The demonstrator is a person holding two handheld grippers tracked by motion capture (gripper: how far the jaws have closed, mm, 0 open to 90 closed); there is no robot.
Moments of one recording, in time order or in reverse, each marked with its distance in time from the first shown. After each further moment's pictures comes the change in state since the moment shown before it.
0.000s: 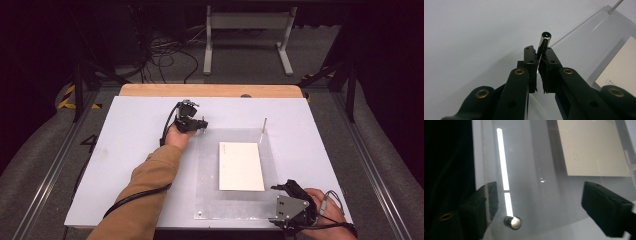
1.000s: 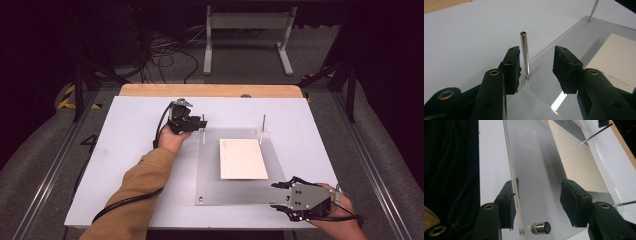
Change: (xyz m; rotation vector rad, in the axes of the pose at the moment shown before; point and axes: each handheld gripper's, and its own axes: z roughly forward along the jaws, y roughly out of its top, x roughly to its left) left arm -0.006 -0.010 -0.035 -0.130 -0.022 0.097; right arm -0.025 0.012 -0.046 -0.180 0.001 0.059
